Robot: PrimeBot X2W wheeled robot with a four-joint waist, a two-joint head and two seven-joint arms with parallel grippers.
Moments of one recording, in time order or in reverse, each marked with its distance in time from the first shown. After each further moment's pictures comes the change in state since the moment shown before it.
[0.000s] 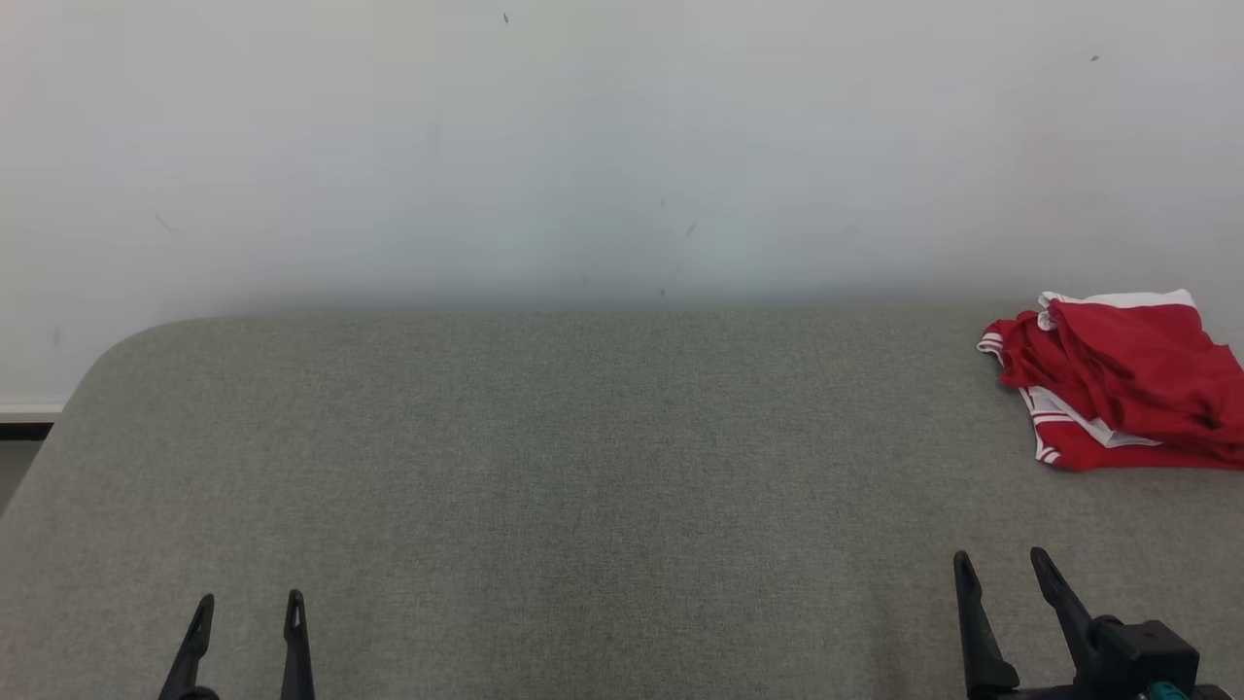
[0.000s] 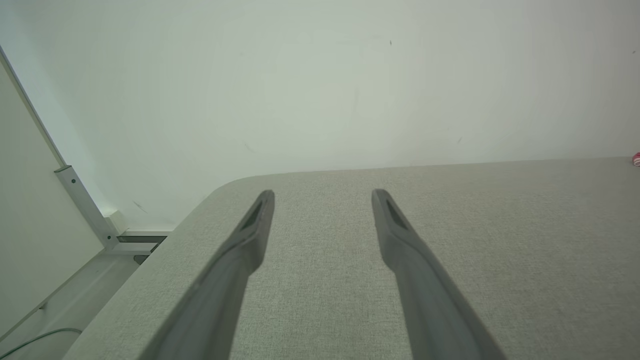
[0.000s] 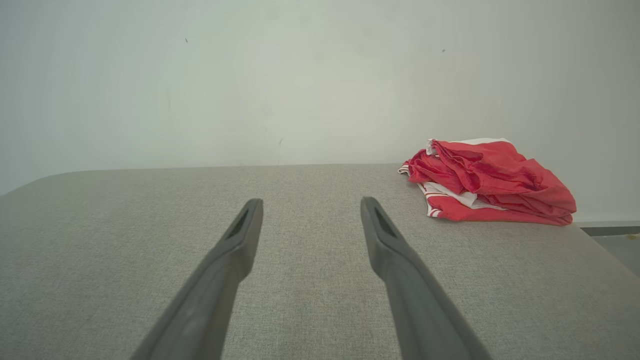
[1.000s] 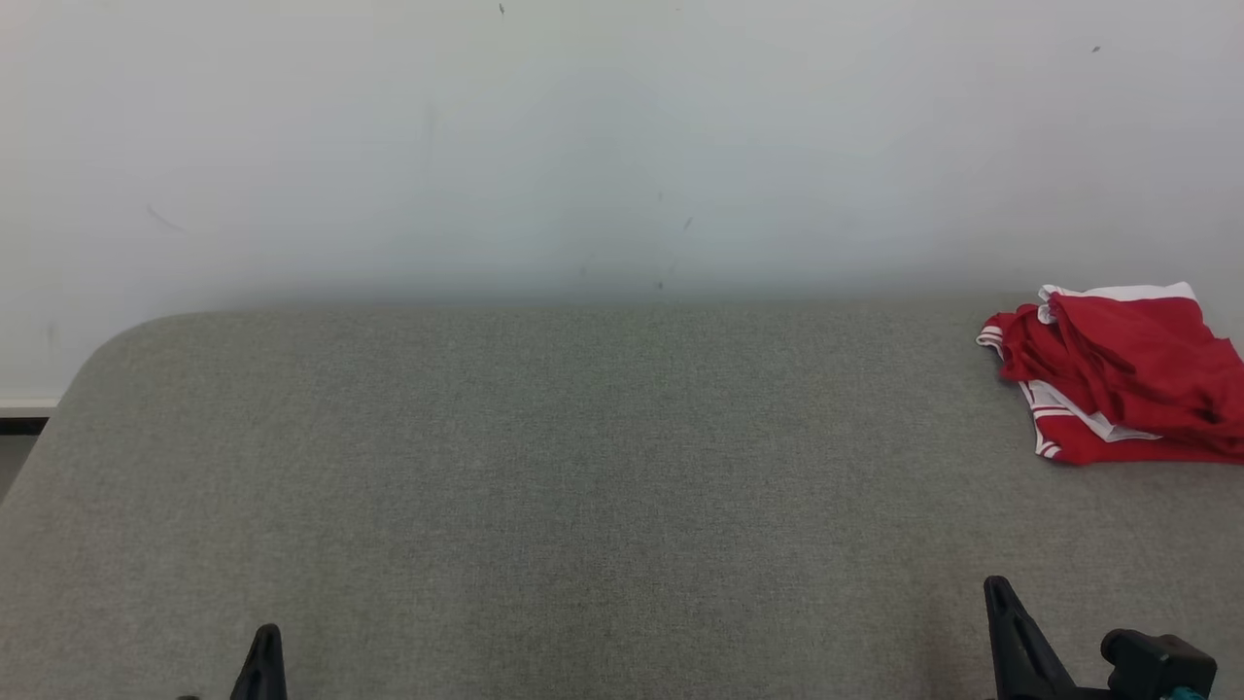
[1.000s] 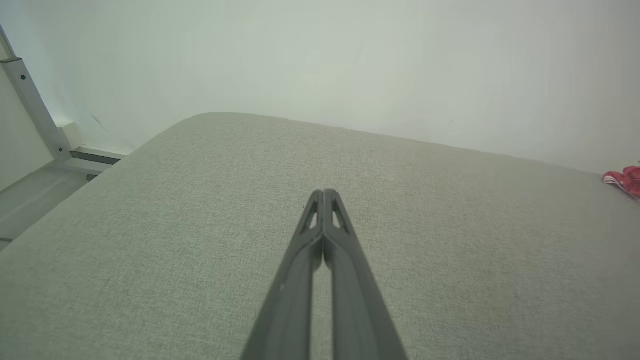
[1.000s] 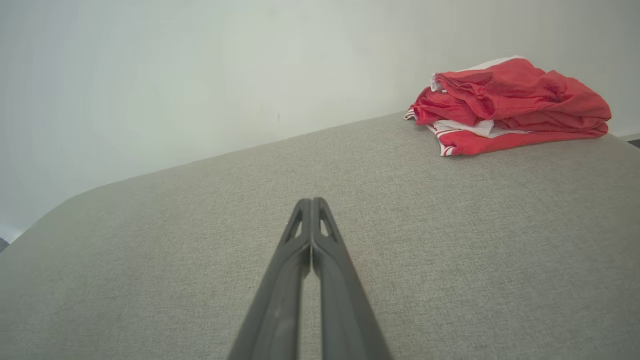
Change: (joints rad) left arm 0.001 -0.039 0.002 0.070 -0.197 -0.030 0.032; right arm -0.007 0.002 -0.007 0.084 0.202 0.000 0.028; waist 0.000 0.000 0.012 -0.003
